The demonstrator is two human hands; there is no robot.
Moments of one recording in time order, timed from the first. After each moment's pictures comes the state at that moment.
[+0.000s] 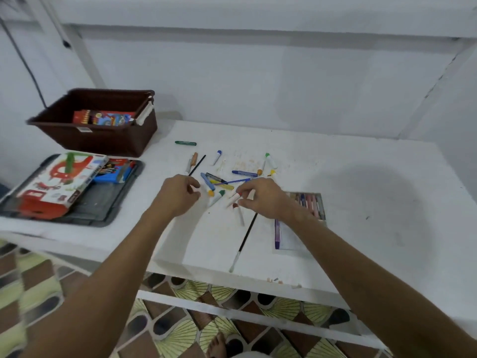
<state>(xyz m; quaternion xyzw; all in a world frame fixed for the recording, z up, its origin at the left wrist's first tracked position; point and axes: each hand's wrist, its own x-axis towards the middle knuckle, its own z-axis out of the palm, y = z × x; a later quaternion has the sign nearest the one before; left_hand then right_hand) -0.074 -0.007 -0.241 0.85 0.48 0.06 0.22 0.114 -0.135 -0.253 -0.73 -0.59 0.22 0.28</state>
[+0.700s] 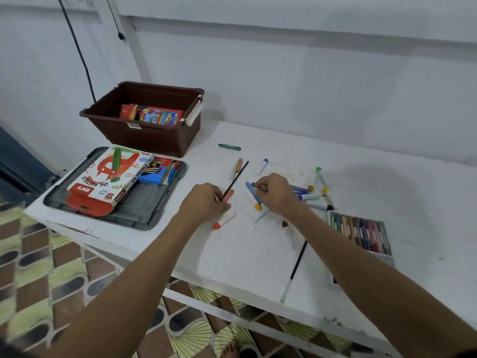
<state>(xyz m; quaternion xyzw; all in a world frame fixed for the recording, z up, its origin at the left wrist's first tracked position) -0.106 0.054 -0.271 0.82 0.53 0.01 0.23 0.079 -0.010 -0.290 -0.78 -0.56 0.18 0.22</state>
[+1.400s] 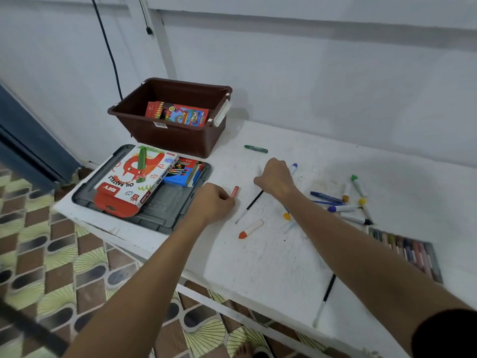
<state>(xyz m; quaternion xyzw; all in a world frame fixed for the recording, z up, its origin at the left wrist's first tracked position) -0.139 0.081 -0.269 0.75 0.56 0.09 0.33 0.039 0.077 -0.279 -0.83 -0.47 0.20 0.22</state>
